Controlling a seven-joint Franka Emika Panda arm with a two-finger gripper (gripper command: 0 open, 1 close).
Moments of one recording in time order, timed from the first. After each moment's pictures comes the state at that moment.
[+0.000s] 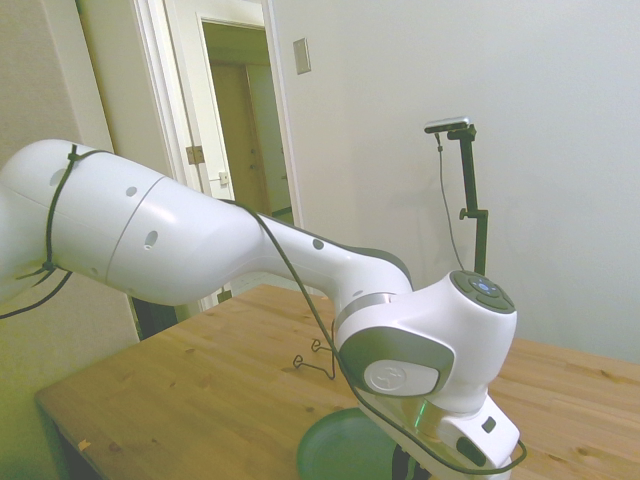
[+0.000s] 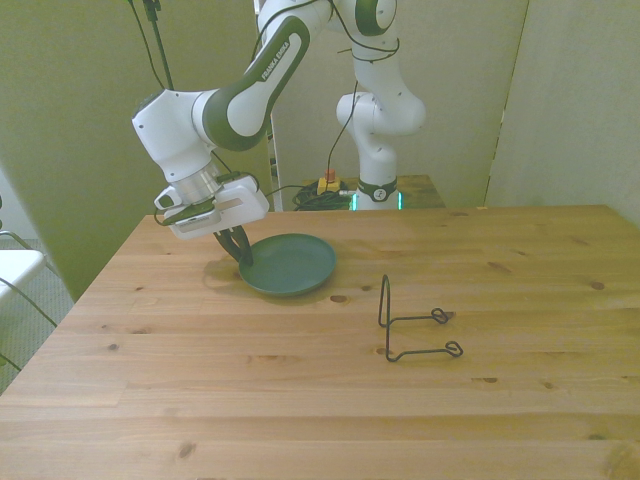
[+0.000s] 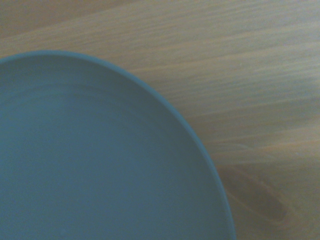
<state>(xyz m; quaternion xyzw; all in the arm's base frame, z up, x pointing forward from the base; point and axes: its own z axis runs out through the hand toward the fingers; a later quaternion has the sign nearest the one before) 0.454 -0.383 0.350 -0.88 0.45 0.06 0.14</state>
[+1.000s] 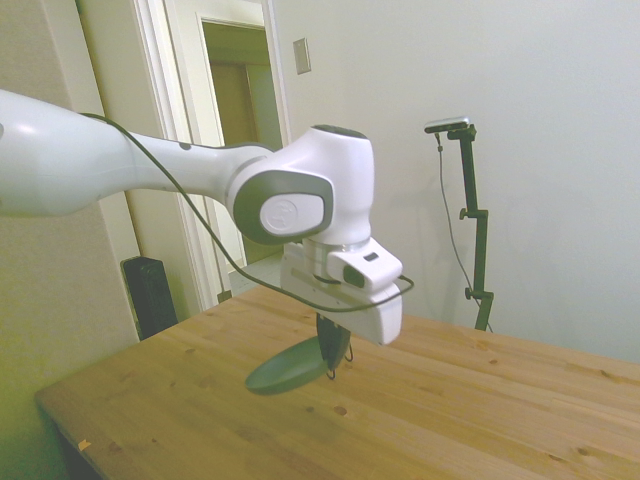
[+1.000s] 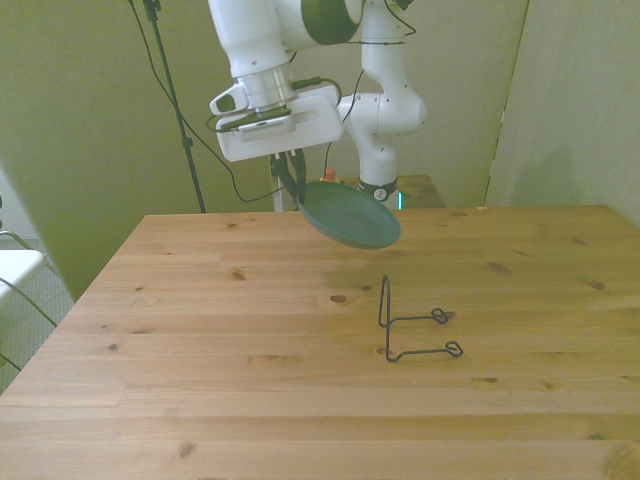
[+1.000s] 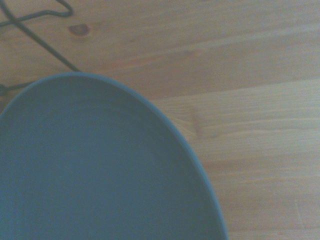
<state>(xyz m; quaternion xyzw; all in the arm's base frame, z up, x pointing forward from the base) 0.482 -0.224 0.517 -0.89 0.44 0.01 0.09</state>
